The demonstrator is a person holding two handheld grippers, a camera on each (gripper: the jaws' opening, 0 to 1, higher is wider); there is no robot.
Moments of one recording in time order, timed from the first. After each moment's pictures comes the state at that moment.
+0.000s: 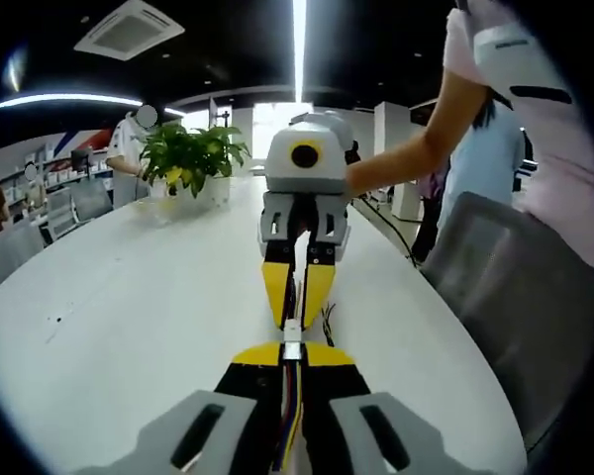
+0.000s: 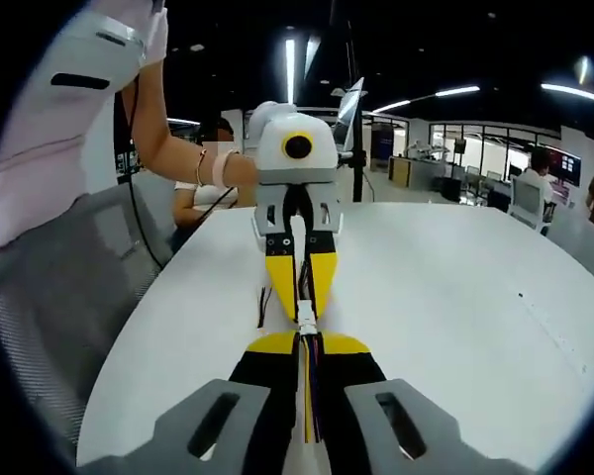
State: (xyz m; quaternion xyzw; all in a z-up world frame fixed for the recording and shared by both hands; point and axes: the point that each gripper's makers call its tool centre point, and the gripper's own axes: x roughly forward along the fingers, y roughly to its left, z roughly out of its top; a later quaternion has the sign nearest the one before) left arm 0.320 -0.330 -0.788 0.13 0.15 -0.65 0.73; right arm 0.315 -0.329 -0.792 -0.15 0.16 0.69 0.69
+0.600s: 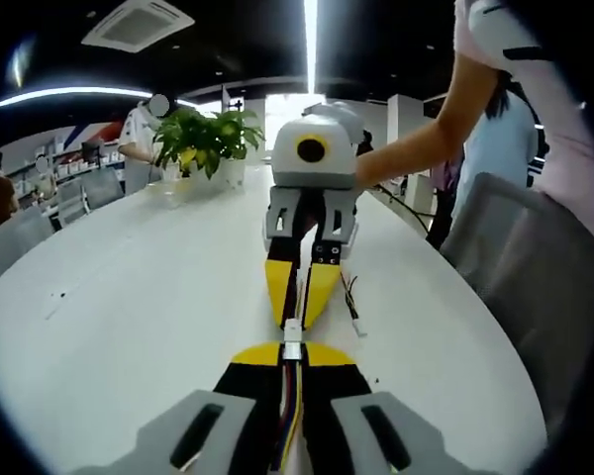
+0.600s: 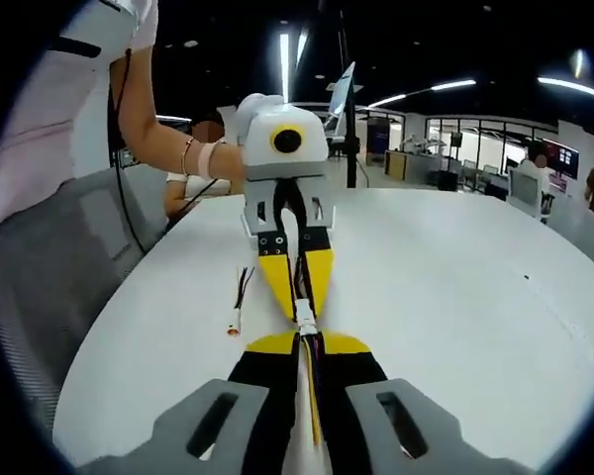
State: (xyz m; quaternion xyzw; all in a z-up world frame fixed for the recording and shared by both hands) left arm 0.333 -0.325 -0.817 0.14 0.17 -0.63 0.74; right arm 0.325 -0.322 -0.821 -0.15 0.17 0.68 0.70
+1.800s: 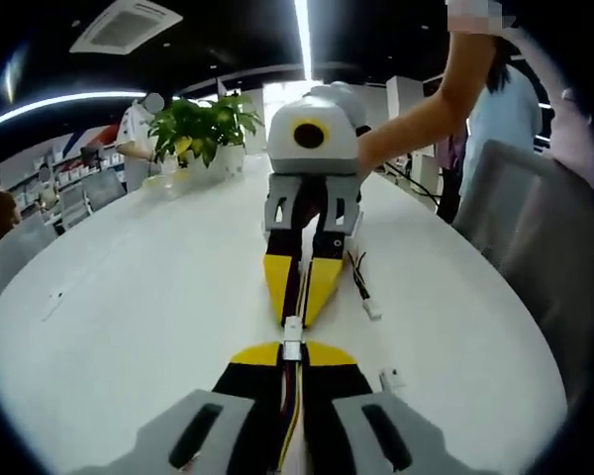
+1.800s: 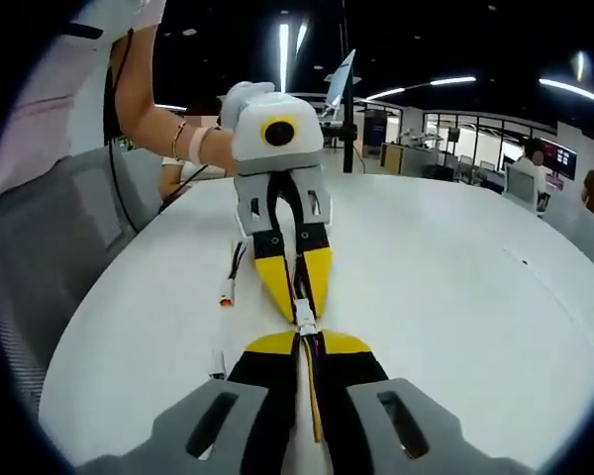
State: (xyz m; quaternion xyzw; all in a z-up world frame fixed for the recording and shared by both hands) left arm 0.332 -0.333 -0.844 0.19 0.16 -0.62 0.75; right arm 0.325 -0.333 -0.844 -0.17 0.18 0.67 0.70
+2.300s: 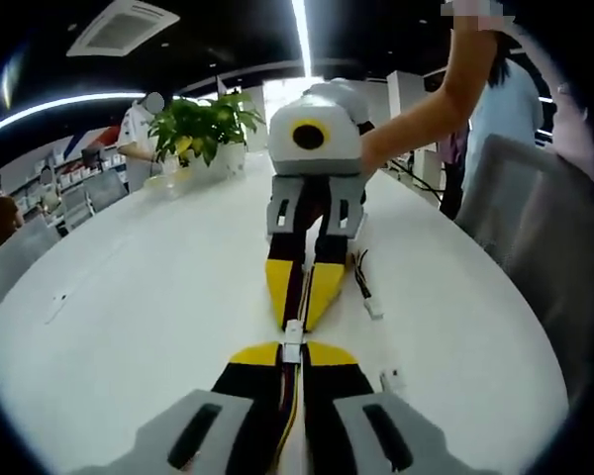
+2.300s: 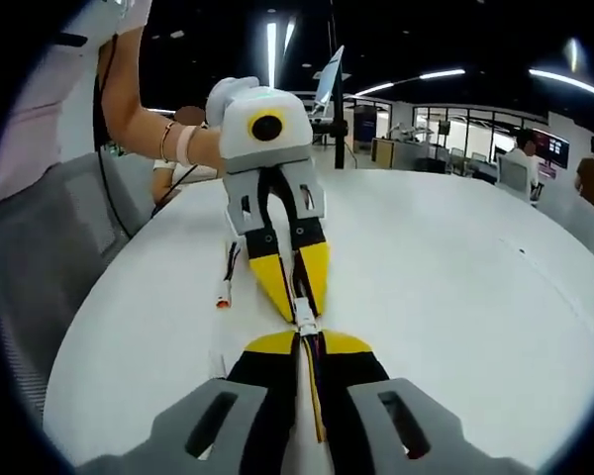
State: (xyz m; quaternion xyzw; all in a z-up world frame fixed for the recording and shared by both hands) left arm 0.332 -0.333 -0.843 0.20 0.17 -0.61 0.75; right arm 0.326 -0.331 -0.846 -0.16 0.19 0.65 0.72
